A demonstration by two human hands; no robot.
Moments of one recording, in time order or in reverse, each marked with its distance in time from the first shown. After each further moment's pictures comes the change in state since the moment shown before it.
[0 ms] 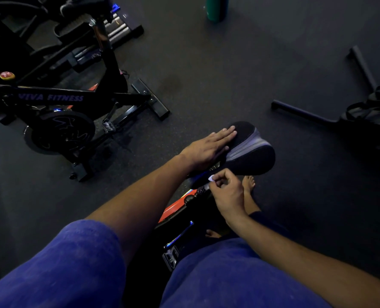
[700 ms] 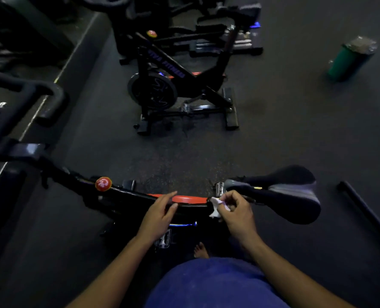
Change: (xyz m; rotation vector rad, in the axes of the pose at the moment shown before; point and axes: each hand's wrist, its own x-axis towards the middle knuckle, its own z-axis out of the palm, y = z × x) left_hand -0.275 0.089 0.151 -0.484 0.876 -1.025; right_hand -0.033 -0.026 -0.020 -0.165 -0.737 -0.193
